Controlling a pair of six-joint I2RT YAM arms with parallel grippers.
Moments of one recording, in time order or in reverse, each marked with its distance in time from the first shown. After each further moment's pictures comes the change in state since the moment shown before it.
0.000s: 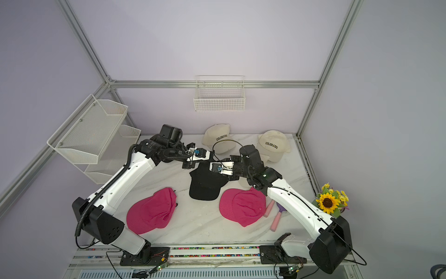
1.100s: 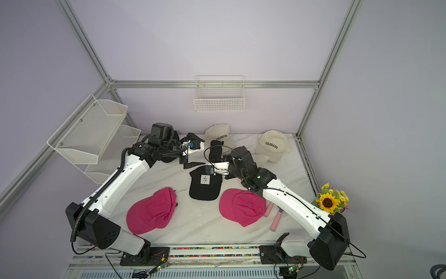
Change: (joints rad) left arm 0.053 -0.011 -0.029 0.147 -0.035 -0.091; right arm 0.174 0.026 0.074 -0.038 0.460 -0.230
